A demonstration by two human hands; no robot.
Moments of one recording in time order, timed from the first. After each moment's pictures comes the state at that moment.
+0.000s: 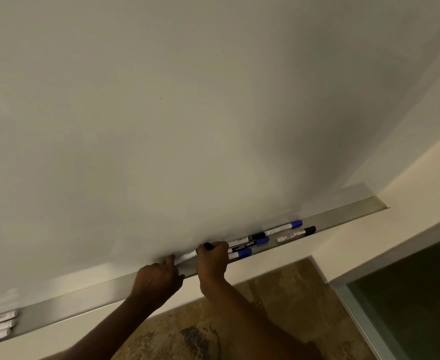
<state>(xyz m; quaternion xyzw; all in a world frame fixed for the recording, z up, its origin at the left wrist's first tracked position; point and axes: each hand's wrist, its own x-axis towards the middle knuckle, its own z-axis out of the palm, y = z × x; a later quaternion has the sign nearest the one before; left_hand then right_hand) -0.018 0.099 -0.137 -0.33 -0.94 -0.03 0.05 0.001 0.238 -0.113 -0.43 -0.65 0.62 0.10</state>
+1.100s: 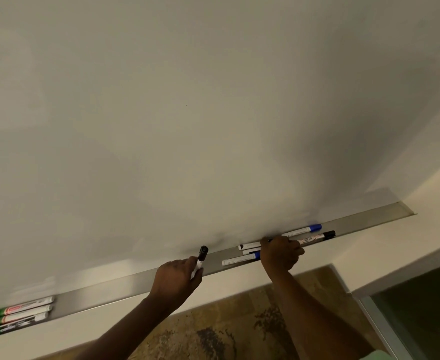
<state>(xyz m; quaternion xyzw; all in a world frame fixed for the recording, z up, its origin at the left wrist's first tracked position) 0.005 0.098 -0.091 -0.33 -0.93 -0.14 0.10 0.005 0.361 -0.150 -0.51 -0.83 0.22 0.05</state>
